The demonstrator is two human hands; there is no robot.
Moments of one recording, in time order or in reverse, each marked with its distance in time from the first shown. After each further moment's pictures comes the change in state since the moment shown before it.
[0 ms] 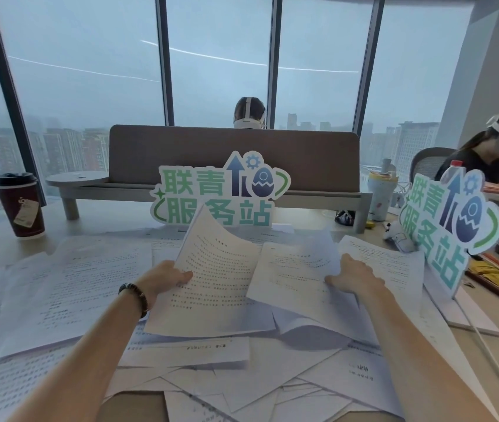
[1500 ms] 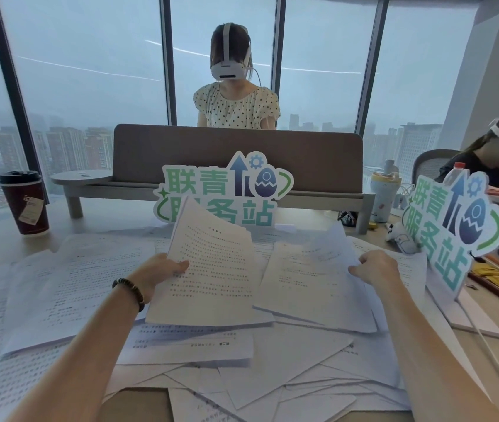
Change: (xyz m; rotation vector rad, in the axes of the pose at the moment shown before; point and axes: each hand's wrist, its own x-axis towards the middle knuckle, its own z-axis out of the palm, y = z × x) left_hand -0.008 0.003 -0.012 -0.300 -0.017 0.024; right_hand 0.016 0.021 -0.021 0.262 0.161 0.079
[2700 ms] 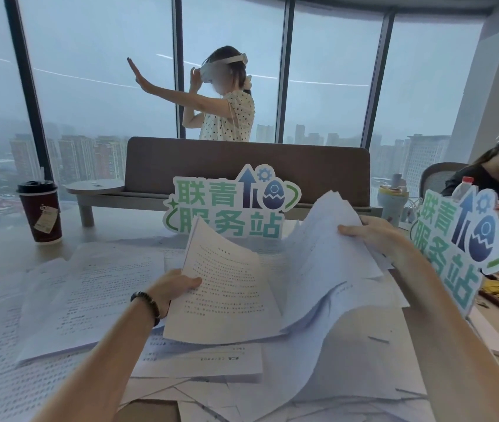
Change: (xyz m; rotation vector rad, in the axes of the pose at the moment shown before) left_hand 0.006 -0.009 0.006 -0.027 -0.050 -0.020; right_hand -0.008 -0.059 -0.068 0.590 -0.245 -0.292
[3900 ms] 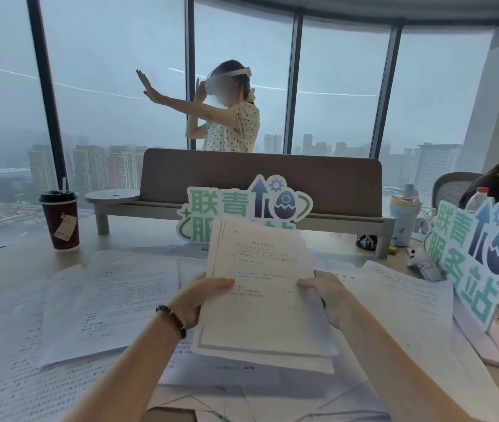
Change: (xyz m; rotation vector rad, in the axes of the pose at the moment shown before) left_hand -0.022 0.011 0.024 -0.301 -0.199 0.141; right_hand -0.032 0.034 0.132 0.504 -0.165 0.180
